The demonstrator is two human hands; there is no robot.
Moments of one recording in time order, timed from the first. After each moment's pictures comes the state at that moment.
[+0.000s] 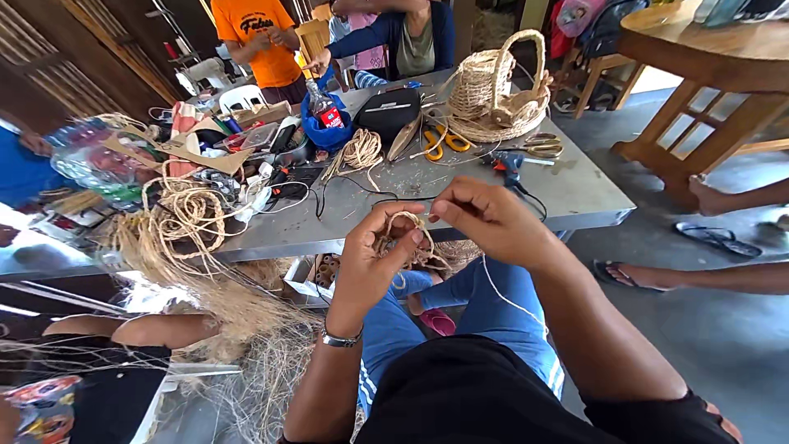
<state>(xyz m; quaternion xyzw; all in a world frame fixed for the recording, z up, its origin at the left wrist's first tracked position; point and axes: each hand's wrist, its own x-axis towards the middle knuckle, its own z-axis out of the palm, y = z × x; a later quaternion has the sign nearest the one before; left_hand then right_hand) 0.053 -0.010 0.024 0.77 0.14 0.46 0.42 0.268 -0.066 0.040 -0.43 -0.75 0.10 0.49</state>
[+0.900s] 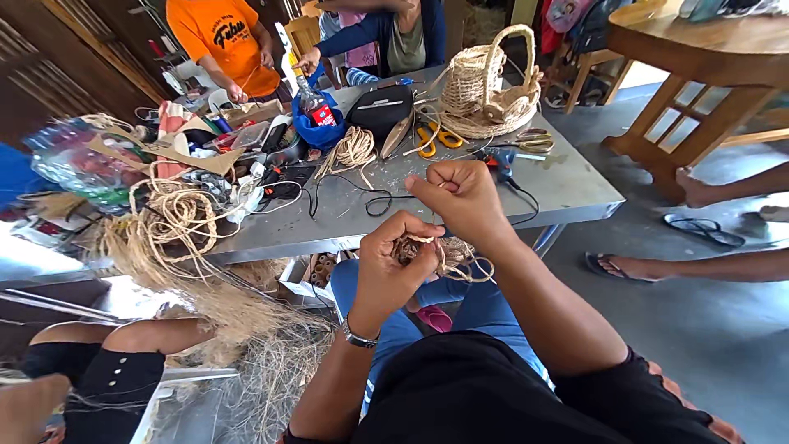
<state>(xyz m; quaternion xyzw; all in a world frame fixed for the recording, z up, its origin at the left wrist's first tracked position) 0.078 -0.024 0.009 0.74 0.06 0.51 0.42 0.240 -0.035 0.046 -0.40 -0.63 0.16 0.64</state>
